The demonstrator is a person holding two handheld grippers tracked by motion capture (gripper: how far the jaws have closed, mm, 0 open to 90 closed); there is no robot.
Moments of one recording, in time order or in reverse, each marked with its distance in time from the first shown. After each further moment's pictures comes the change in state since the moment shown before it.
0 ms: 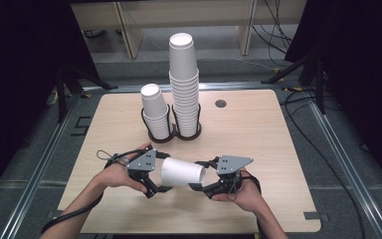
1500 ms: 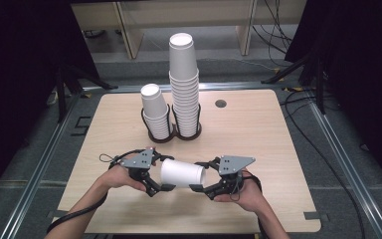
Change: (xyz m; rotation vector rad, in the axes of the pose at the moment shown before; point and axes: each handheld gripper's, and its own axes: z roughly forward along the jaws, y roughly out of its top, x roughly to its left) left arm 0.005 -0.015 0.006 -0.169 -0.066 -0.081; right arm 0.000 0.002 -0.004 -0.017 0.028 -0.003
